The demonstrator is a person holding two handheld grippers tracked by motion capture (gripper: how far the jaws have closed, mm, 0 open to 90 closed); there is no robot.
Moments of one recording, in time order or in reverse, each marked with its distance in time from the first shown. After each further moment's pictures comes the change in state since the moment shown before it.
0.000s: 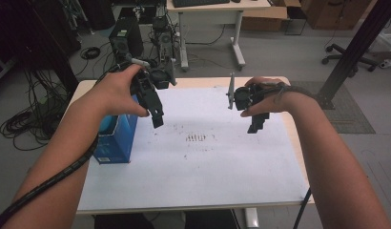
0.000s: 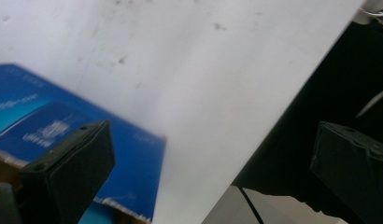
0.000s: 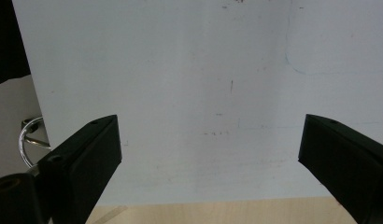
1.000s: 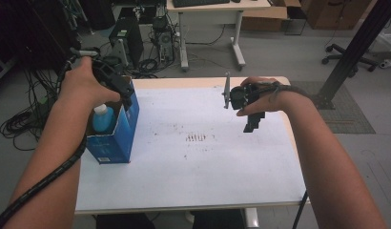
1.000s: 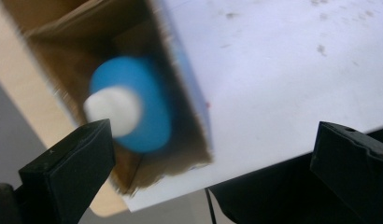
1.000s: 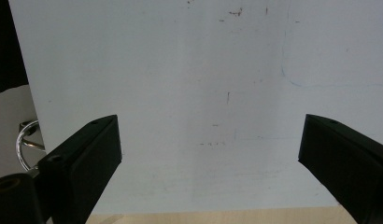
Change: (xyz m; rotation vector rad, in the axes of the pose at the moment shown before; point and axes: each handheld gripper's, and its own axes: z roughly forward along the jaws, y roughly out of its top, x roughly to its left) left arm 0.068 -0.068 -0.021 -0.030 0.068 -0.631; right arm -0.003 0.011 0.002 -0.013 0.001 -0.014
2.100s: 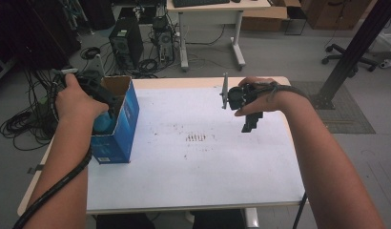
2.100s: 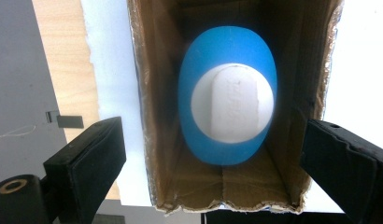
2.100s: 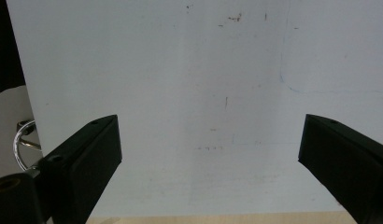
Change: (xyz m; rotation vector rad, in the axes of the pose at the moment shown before) left arm 0.056 -0.025 0.048 -0.006 0.111 -0.401; right arm -0.001 0.005 0.002 -0.001 -0.001 -0.013
